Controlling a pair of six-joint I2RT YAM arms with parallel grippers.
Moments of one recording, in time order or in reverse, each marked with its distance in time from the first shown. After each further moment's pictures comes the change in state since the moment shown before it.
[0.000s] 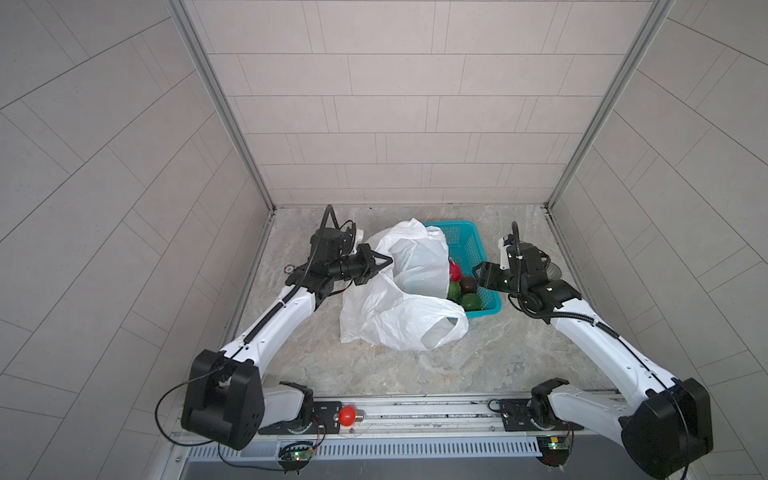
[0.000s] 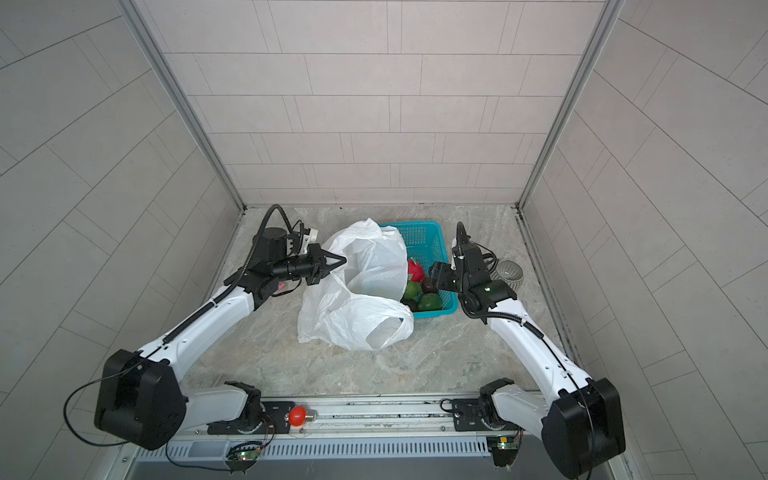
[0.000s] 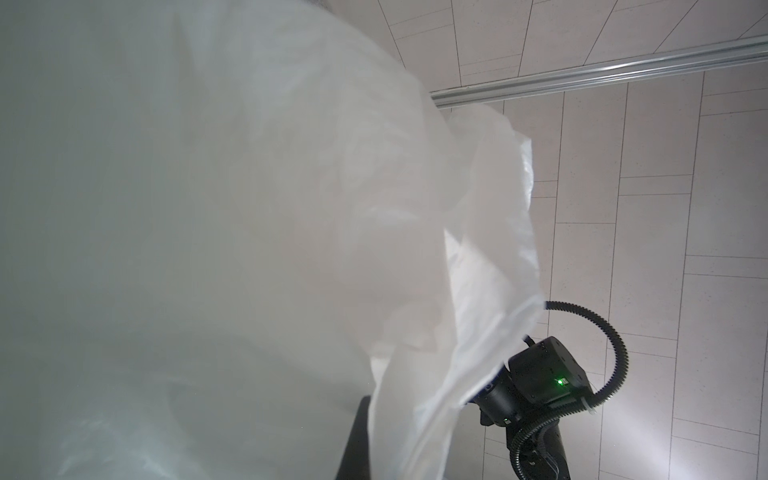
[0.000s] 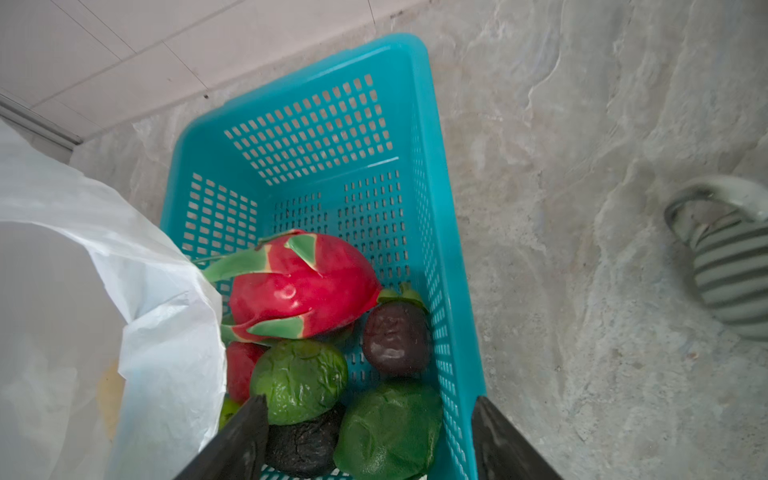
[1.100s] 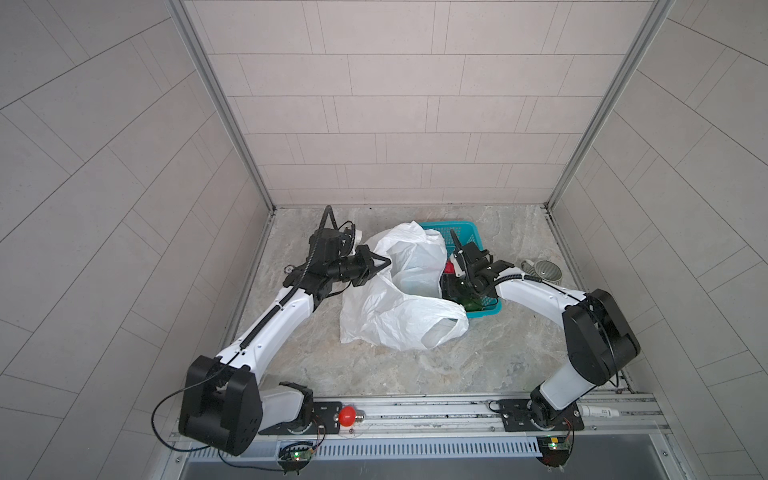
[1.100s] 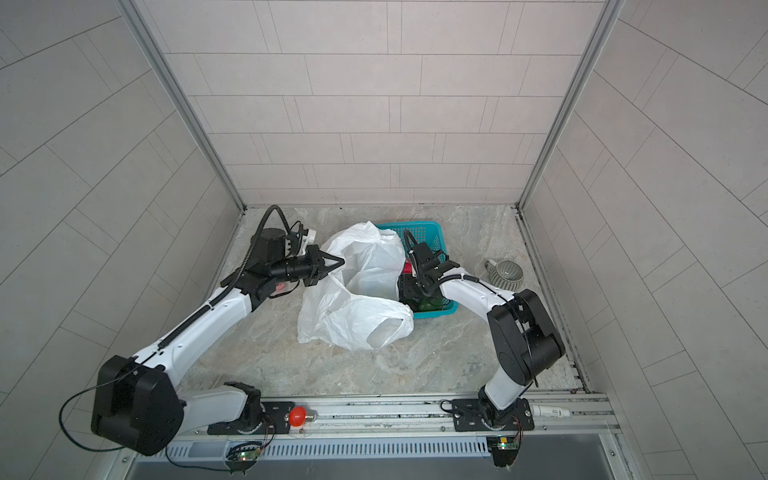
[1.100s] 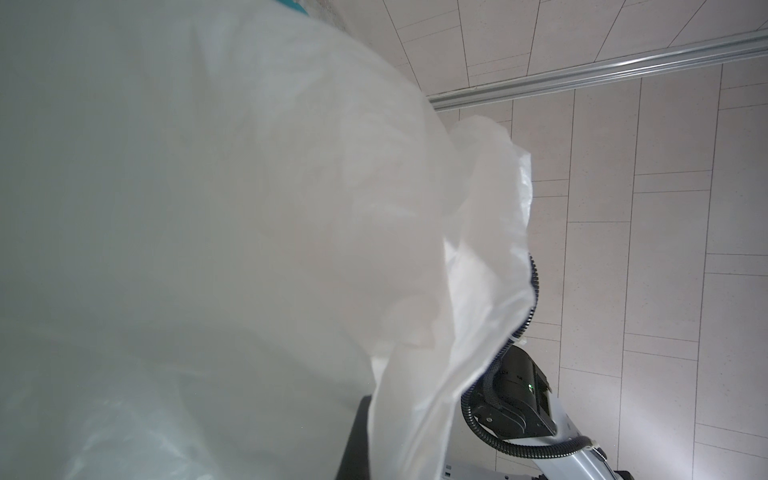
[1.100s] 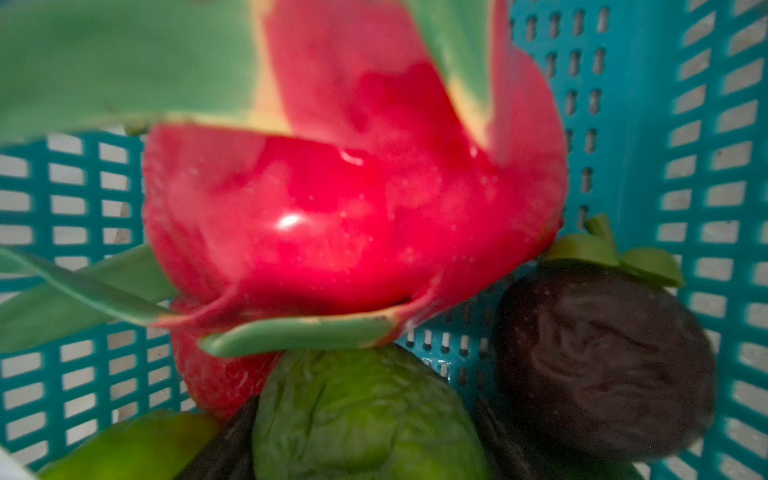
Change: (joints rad) left arm 0.000 -0.024 0.010 -0.064 -0.024 0.043; right arm 0.169 0.481 0.180 -0.027 -0.070 -0.014
